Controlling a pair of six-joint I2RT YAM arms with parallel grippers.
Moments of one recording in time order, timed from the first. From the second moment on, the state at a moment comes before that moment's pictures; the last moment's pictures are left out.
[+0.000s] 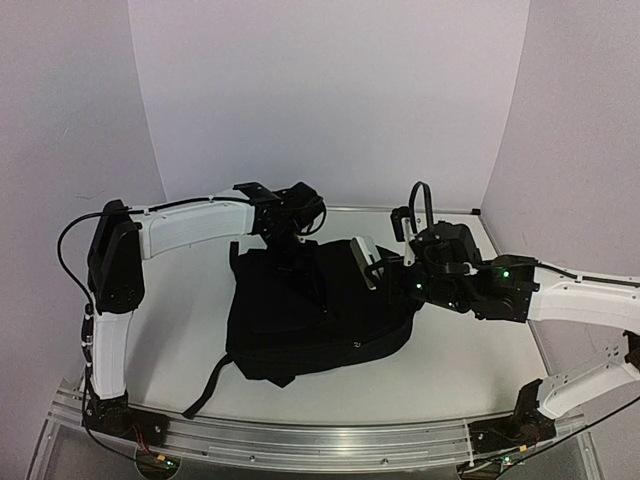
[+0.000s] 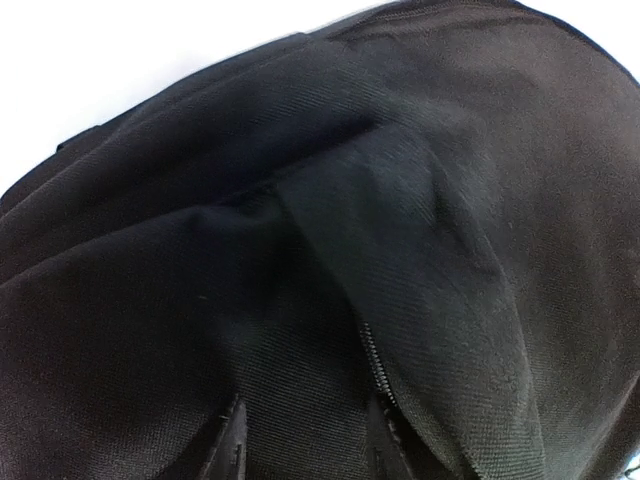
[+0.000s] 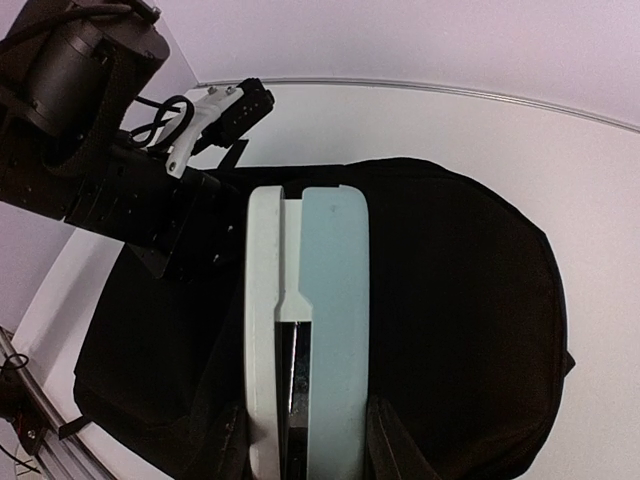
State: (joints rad) left arm -0.87 2.08 1.85 -0.91 -0.08 -0.59; right arm 1.04 1.25 0.97 -0.26 0.39 0.52
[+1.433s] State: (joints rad) left arm -0.95 2.14 1.91 -1.02 -0.32 -0.66; right arm 1.04 1.10 0.91 -0.23 0.42 0.57
